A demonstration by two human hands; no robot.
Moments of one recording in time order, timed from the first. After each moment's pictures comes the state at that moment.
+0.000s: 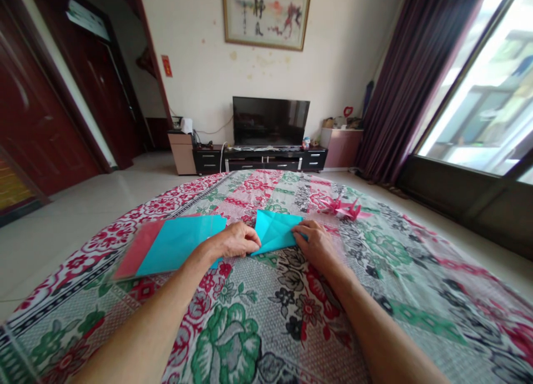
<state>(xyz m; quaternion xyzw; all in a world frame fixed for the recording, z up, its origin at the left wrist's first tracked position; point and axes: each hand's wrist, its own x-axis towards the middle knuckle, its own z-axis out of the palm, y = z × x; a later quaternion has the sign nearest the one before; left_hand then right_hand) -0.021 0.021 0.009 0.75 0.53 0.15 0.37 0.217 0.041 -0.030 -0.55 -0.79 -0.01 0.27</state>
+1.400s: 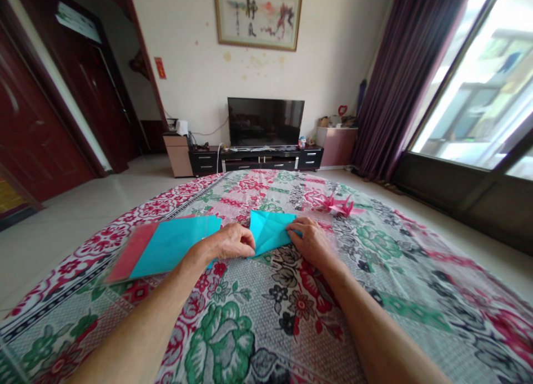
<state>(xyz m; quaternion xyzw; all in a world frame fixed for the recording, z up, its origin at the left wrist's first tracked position) -0.017 0.017 0.014 0.78 0.52 0.11 0.32 0.219 0.040 -0.024 -0.54 -0.80 0.02 0.26</state>
